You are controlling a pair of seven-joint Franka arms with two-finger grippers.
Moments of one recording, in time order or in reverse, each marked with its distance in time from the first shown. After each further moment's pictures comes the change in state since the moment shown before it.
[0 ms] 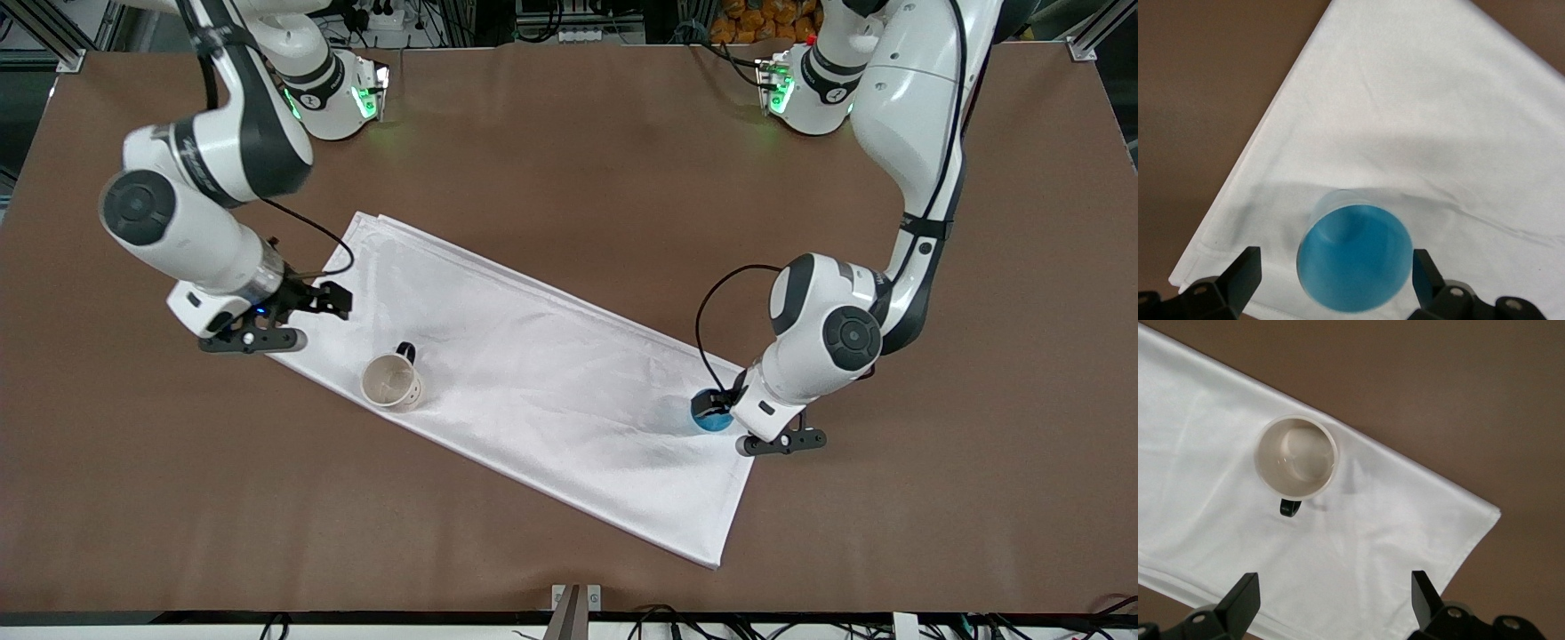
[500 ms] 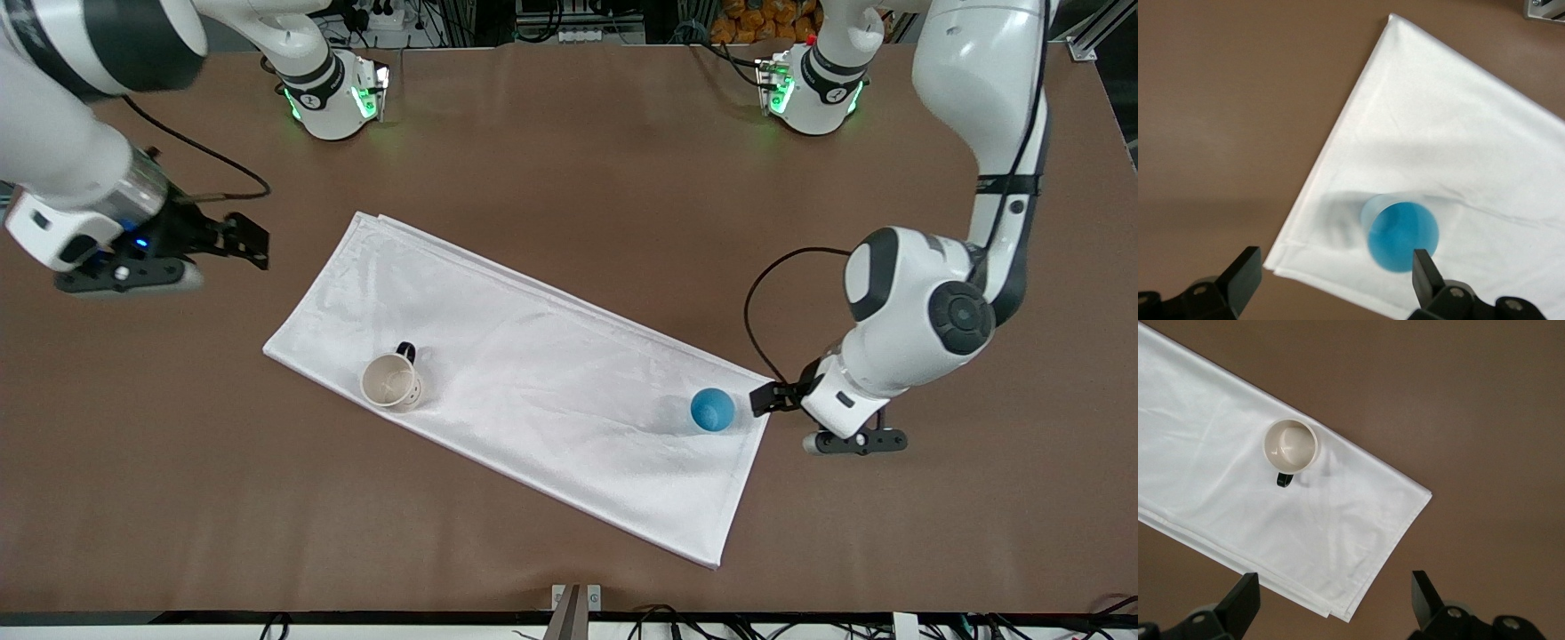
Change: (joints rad) left arm 0.081 -0.128 0.002 -0.005 0.000 -0.093 0.116; right arm -0.024 -0.153 -0.044 0.189 0.000 -0.318 -0.136
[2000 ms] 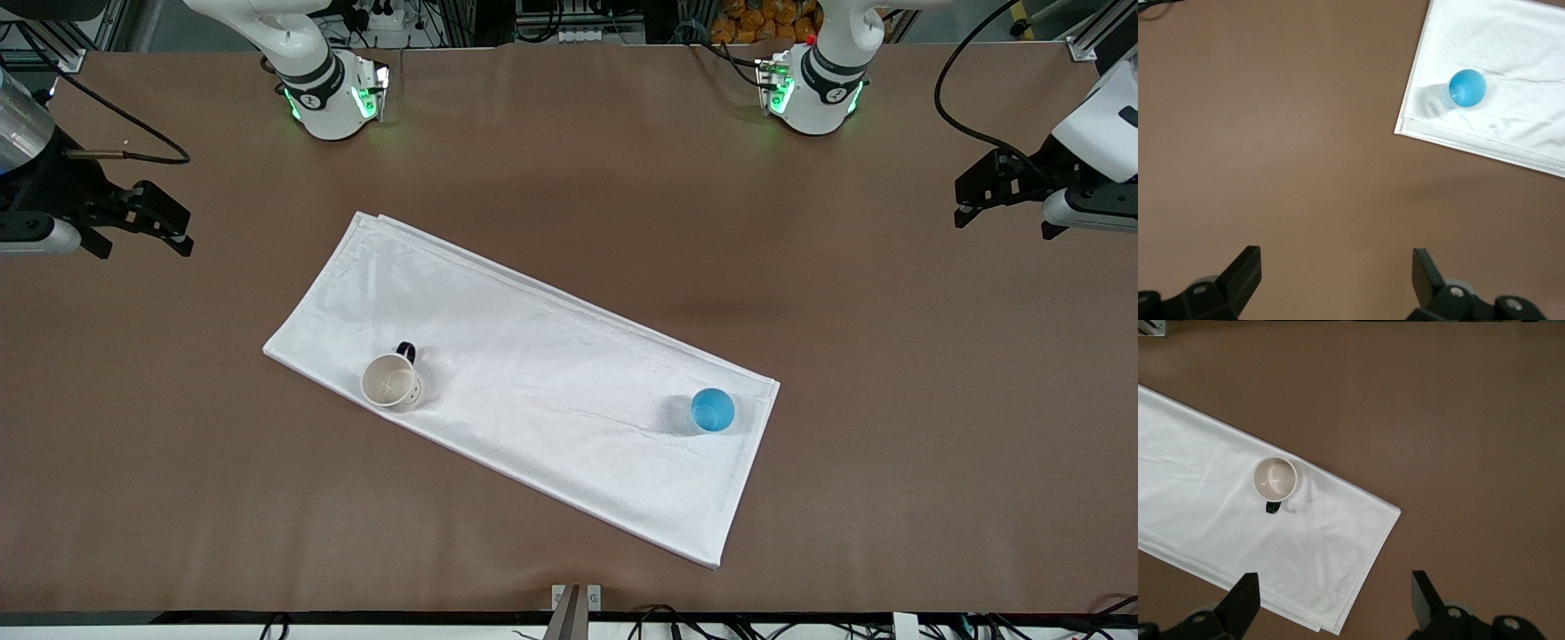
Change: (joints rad) left arm 0.125 -0.618 0.055 -0.079 0.173 -0.614 0.323; right arm -0.003 -0.065 -0.090 0.132 -0.006 -0.083 -0.011
